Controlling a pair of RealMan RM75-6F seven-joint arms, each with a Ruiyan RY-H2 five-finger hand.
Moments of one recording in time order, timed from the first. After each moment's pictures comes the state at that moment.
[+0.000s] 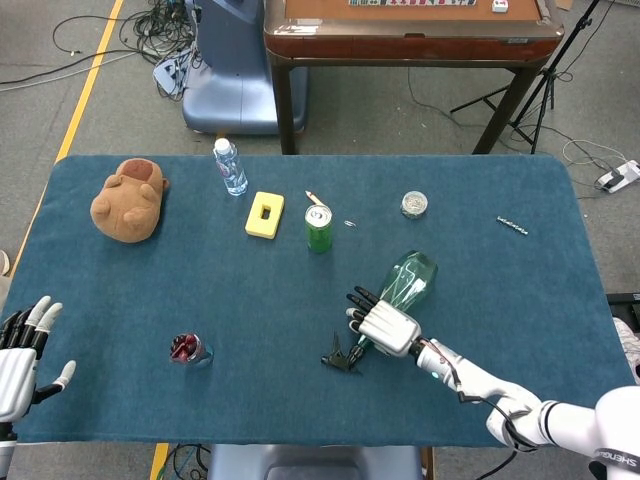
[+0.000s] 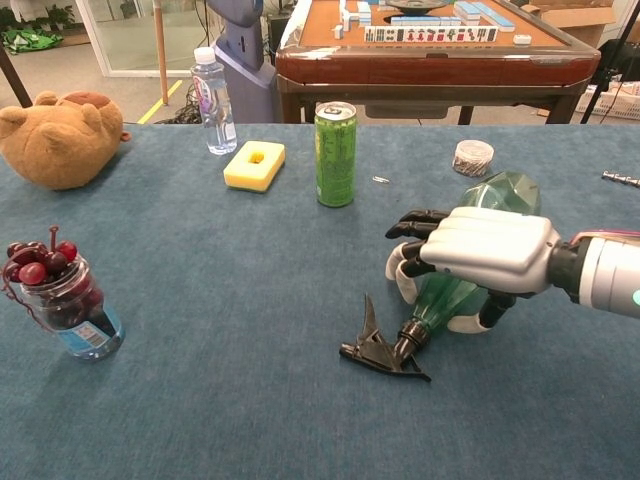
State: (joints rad) left arm -0.06 -1.13 -0.03 -1.61 1.51 1.52 0.04; right arm 0.72 -1.55 -0.03 -1.25 -1.73 0.90 -0.17
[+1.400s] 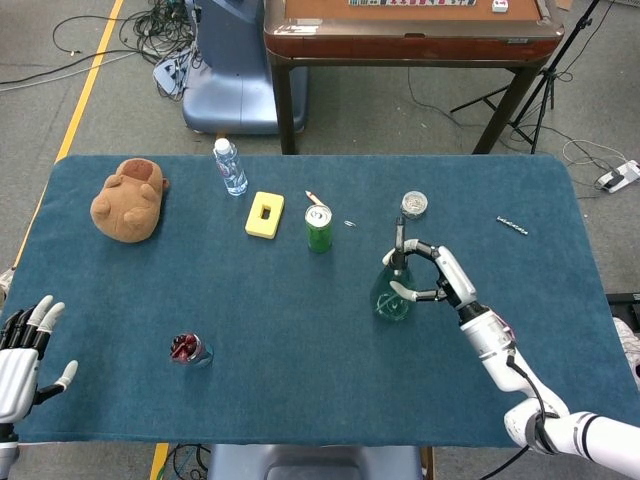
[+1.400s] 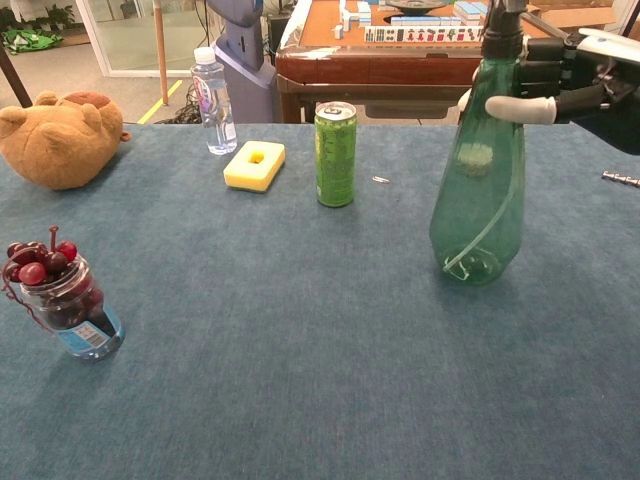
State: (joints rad) left arm -0.05 -1.12 -0.03 -1.63 1.53 1.53 0.06; right arm 0.59 -1.40 0.16 -1.43 -1.45 1.14 1.00
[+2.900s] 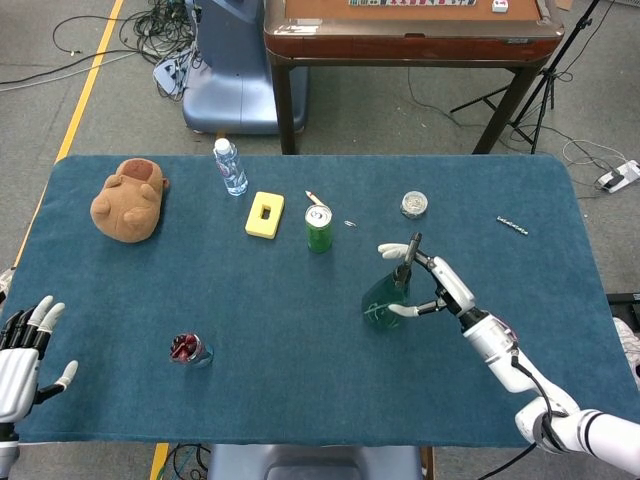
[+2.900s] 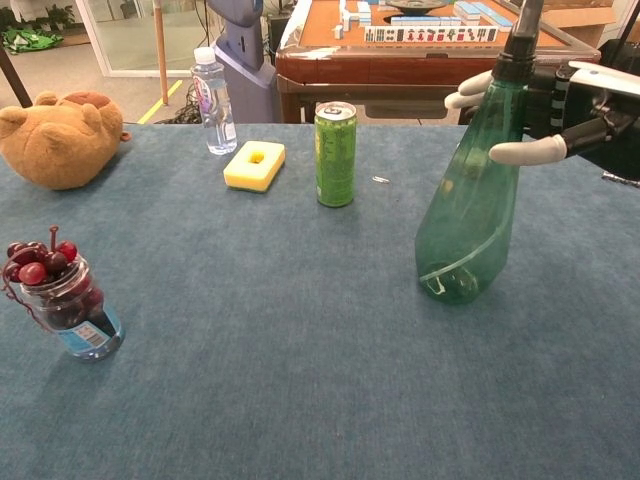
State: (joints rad) left arm -0.06 -1.12 -0.03 -1.62 1.53 1.52 0.05; right arm 0.60 -1.41 0.08 -1.31 -1.59 1.15 1.16
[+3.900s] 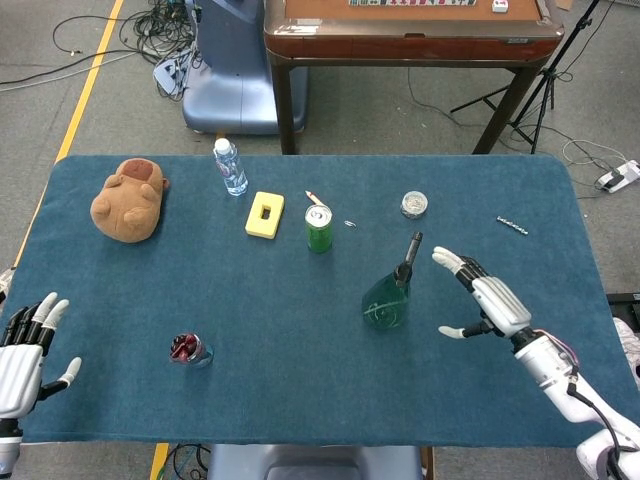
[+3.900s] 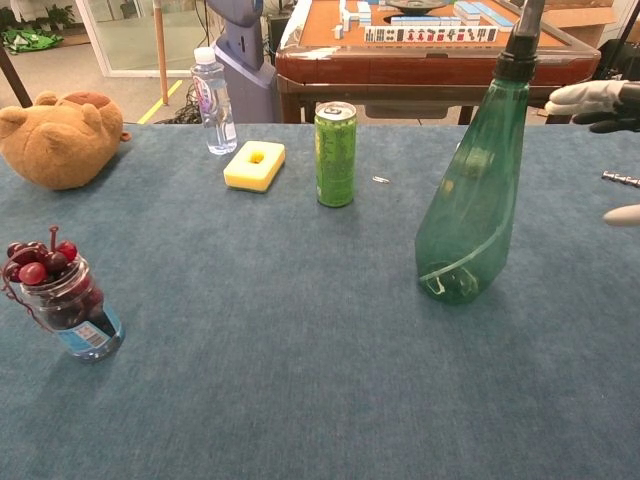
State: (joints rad) left arm -0.07 -1.13 -0.03 -1.62 1.52 1.51 0.07; right arm 0.49 -1.15 -0.02 -1.51 -1.56 1.16 0.60
